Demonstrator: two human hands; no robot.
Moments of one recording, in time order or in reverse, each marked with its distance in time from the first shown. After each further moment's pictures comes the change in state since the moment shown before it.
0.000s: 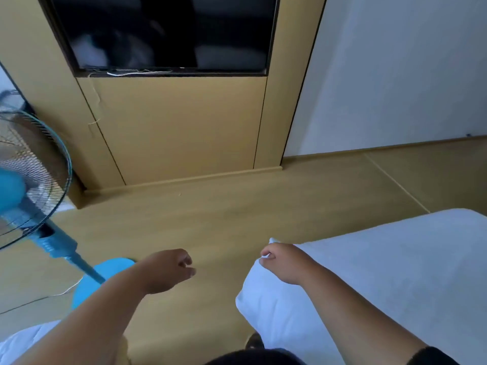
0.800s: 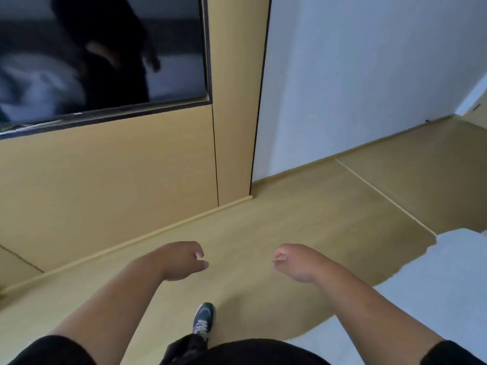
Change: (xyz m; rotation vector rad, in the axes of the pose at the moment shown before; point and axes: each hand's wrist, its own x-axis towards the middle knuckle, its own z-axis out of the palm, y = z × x) left_hand 0.440 0.234 -0.248 0.172 -0.097 0.222; right_hand 0.370 0.118 -0.301 0.010 0.043 0.185
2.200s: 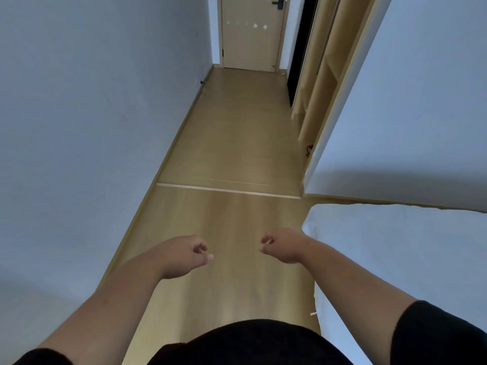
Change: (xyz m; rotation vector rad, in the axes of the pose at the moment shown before) left_hand 0.653 0.724 -0.188 0.400 -0.411 0.698; right_hand 0.278 0.525 -0.465 0.477 0.252 0.682
